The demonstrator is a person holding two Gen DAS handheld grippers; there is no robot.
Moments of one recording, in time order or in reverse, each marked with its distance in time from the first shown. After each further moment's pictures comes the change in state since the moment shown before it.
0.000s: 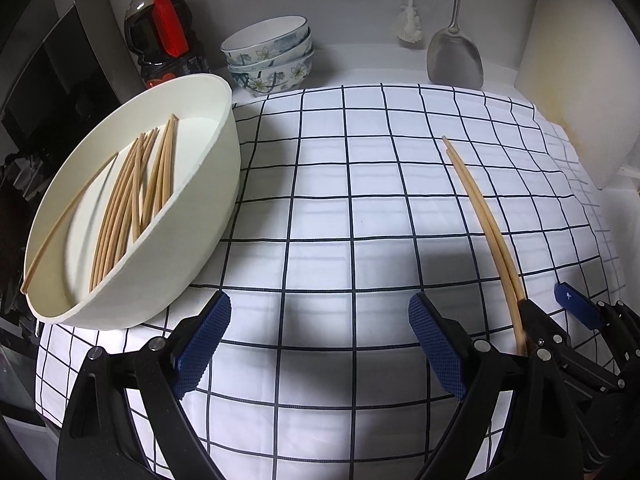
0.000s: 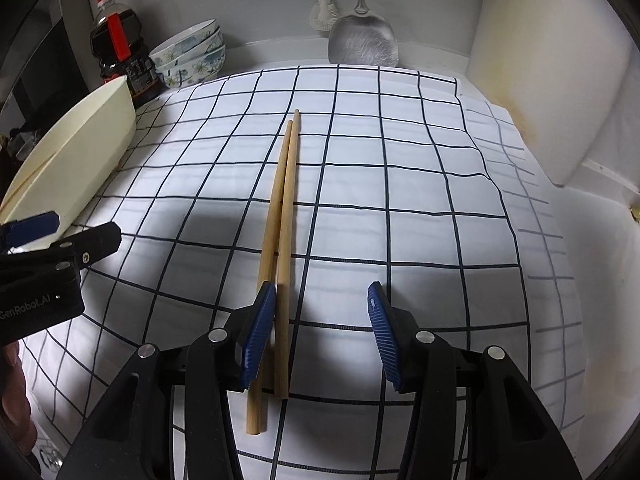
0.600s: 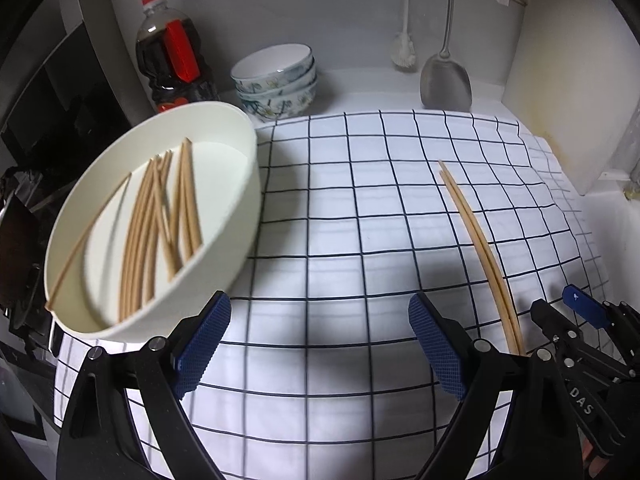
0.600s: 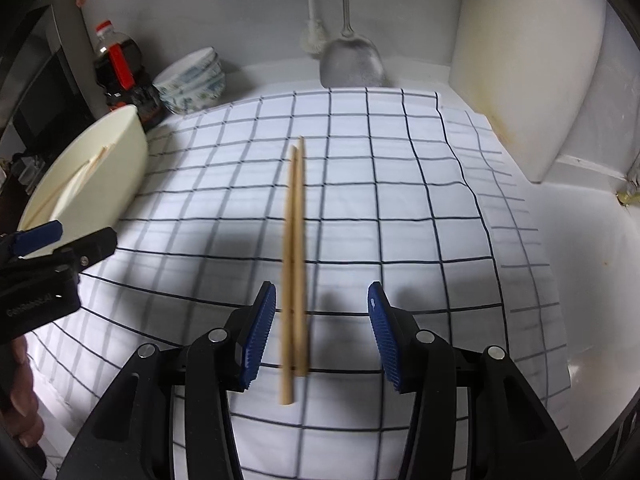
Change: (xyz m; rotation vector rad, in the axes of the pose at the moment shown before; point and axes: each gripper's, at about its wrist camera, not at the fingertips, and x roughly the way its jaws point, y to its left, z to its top) left arm -0.031 0.017 0.005 0.024 -0.048 -0.030; right arm -0.038 0.000 0.000 0.072 -0.026 0.003
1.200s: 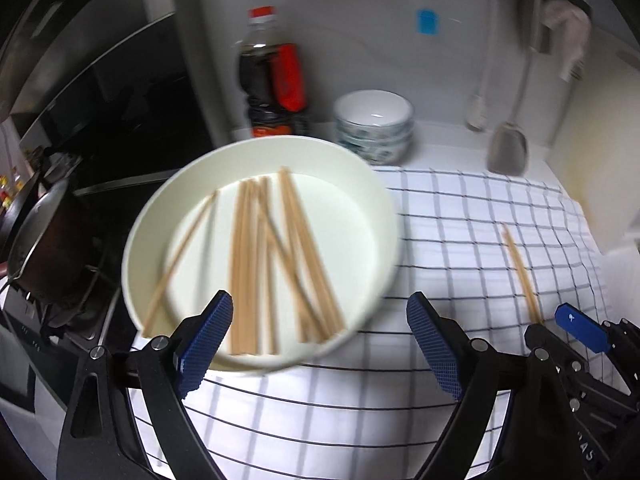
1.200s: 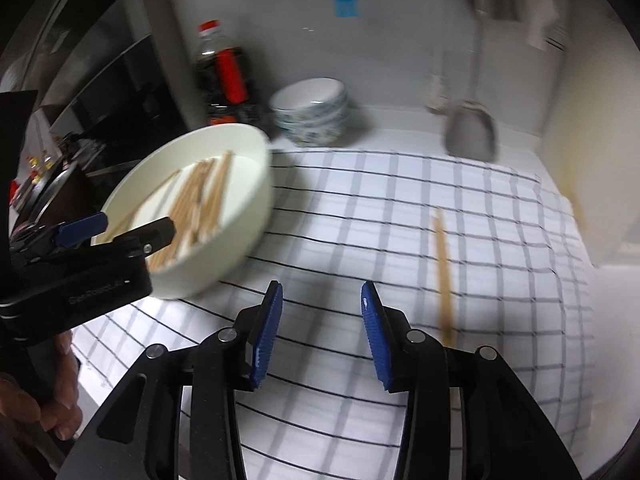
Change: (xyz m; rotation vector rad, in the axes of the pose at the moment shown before) left arm -0.042 0.092 0.021 -0.102 -0.067 0.068; right arm -0.043 0.105 0.046 -0.119 -0.053 0.152
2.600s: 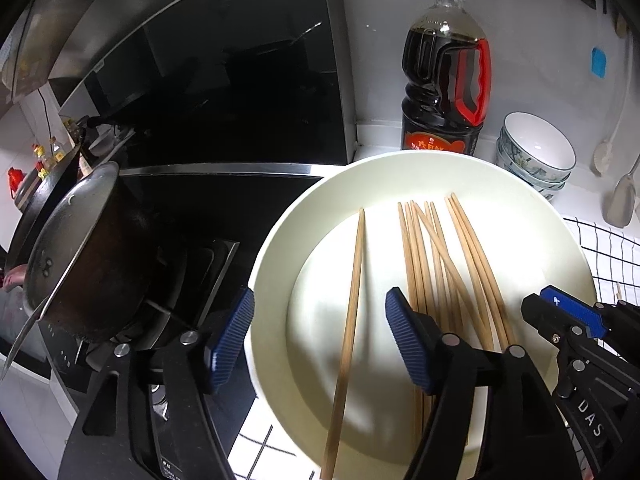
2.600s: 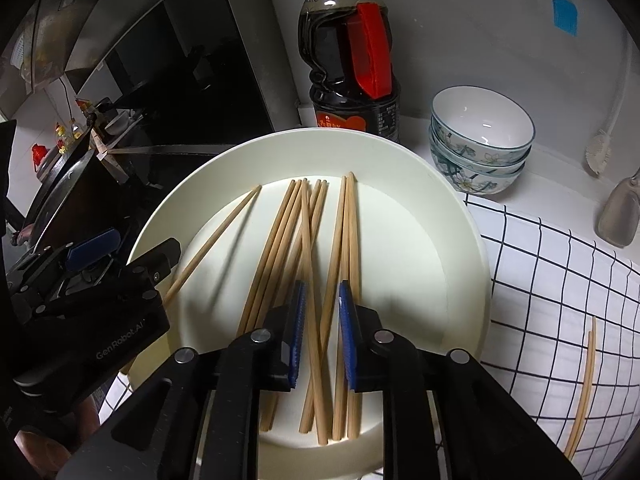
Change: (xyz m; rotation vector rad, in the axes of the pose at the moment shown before) left arm 0.070 0.157 0.040 -0.133 0.041 0.188; right arm 0.122 0.157 0.101 -0.145 0.092 0.169
